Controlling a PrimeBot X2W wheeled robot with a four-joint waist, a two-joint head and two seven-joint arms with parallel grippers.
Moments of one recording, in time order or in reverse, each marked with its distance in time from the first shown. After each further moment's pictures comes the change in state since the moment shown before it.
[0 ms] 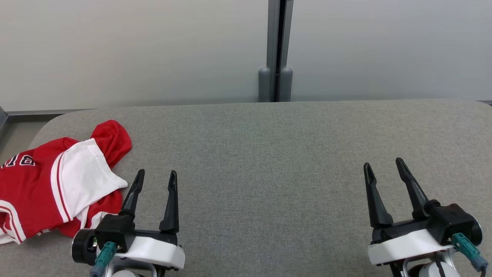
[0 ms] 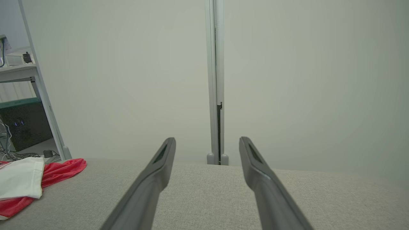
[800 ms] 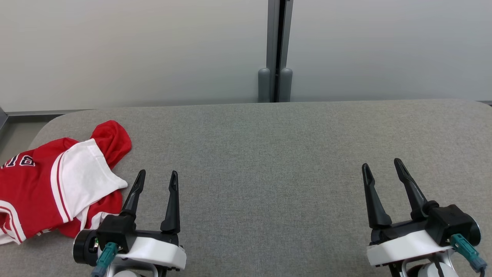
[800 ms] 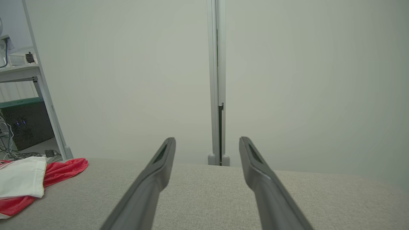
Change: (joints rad) left arm 0.000 -0.003 -0.006 0.002 0.004 0.008 -0.006; right arm 0.000 0.001 0.006 0.001 -0.004 0.000 -0.006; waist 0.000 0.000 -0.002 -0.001
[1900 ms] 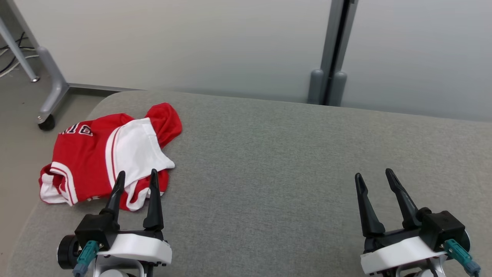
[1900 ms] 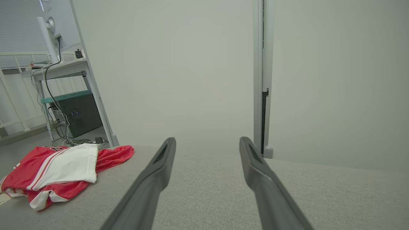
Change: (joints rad) left arm -0.001 0.016 0.045 0.006 -0.063 0.030 0.007; right arm 0.020 0.006 0.029 0.025 0.054 0.000 0.000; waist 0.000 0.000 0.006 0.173
